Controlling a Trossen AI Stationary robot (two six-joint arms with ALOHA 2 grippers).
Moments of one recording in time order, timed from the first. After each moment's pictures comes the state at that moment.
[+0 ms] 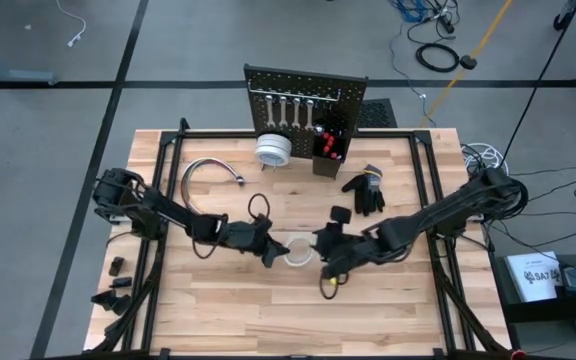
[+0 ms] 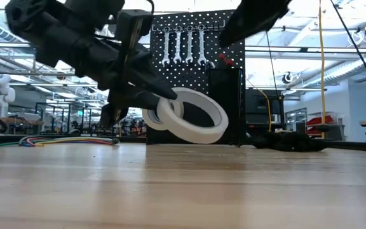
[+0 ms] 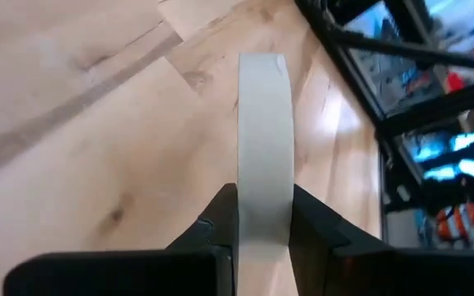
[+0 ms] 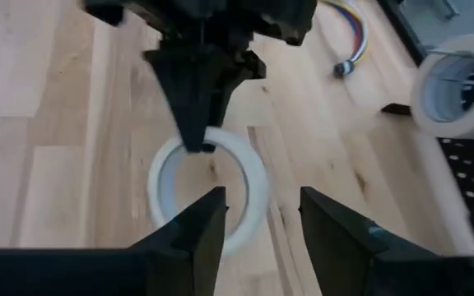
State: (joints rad) left arm -0.21 1.67 0.61 0.60 -0.09 -0.98; right arm 0.39 1.58 1.16 -0.42 0.58 0.30
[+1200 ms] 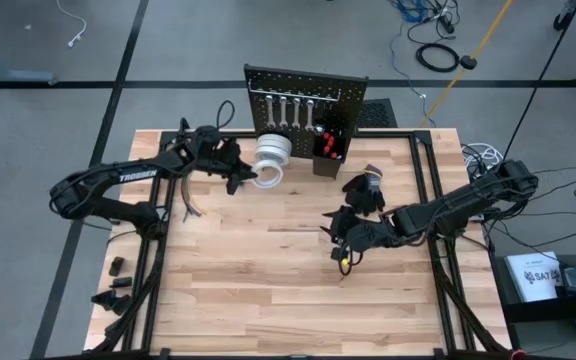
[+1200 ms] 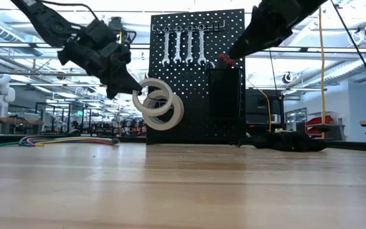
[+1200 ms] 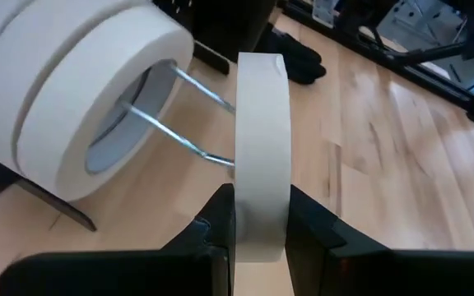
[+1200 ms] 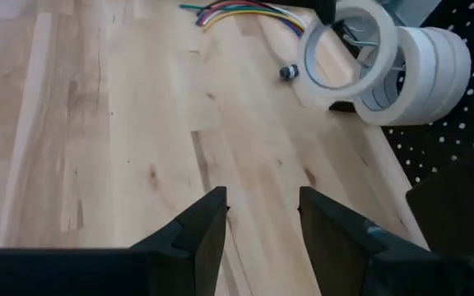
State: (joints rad) left arm 0.69 1.26 0.61 0.05 0.59 -0.03; right arm 0.32 1.38 0.90 -0.23 0.63 0.24
